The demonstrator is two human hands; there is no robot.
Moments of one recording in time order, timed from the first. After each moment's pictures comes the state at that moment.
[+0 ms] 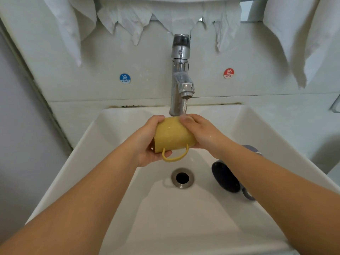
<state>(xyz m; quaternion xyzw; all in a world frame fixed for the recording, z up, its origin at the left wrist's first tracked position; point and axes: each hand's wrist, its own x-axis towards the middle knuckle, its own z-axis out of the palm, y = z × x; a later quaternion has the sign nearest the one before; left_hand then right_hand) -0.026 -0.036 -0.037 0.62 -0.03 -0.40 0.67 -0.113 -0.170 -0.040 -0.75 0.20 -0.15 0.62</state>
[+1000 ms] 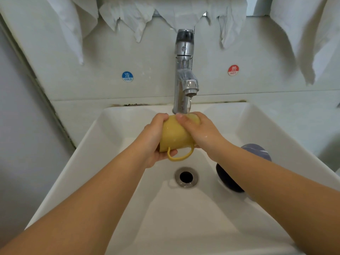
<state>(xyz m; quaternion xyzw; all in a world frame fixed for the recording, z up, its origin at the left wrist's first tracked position) -0.039 -0.040 -0.034 0.65 -0.06 -0.35 0.67 -0.103 -0.155 -0.043 -0.73 0.24 -0.20 0.60</state>
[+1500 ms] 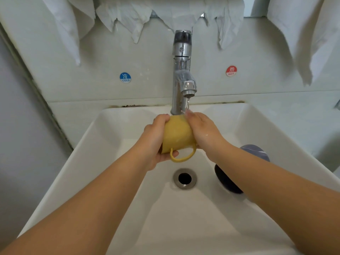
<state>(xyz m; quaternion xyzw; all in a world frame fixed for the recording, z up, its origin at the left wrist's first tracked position) -0.042 -0.046 -0.037 0.65 -0.05 -0.33 0.68 -0.103 -0.157 -0.042 -0.73 0.27 -0.22 0.59</state>
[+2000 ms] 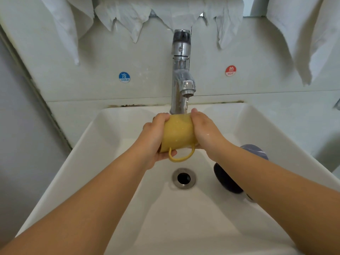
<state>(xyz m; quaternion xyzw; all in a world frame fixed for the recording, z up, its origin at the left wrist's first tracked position) -0.040 -0.048 -0.037 0.67 -0.06 -0.32 0.67 -0.106 -0.158 -0.034 -0.70 0.28 -0.20 0.62</state>
